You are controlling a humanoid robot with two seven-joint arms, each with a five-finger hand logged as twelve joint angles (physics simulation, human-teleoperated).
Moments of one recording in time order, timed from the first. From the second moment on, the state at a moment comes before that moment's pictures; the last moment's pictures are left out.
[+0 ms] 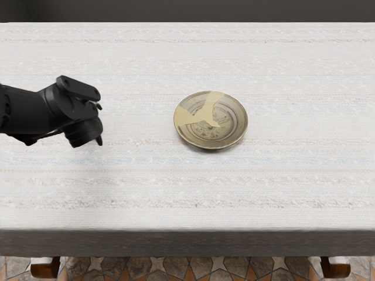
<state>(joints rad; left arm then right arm) -1.70 0.00 1.17 -1.07 -0.37 0.38 0.31 -0.12 0.00 0.10 0.19 -0.07 0.06 -0.08</state>
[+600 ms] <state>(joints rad) -1.69 0.00 1.19 -1.10 -0.37 0.42 0.31 -0.12 0.00 0.10 0.19 -0.07 0.06 -0.08</state>
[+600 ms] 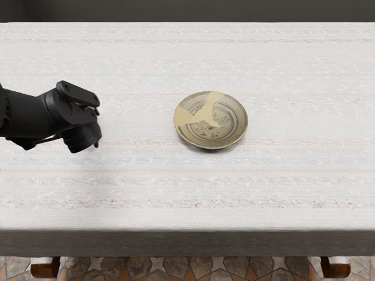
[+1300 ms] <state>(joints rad) -1.69 0.01 1.19 -1.09 -0.37 0.42 0.31 -0.12 0.00 0.10 0.19 -0.07 0.06 -0.08</state>
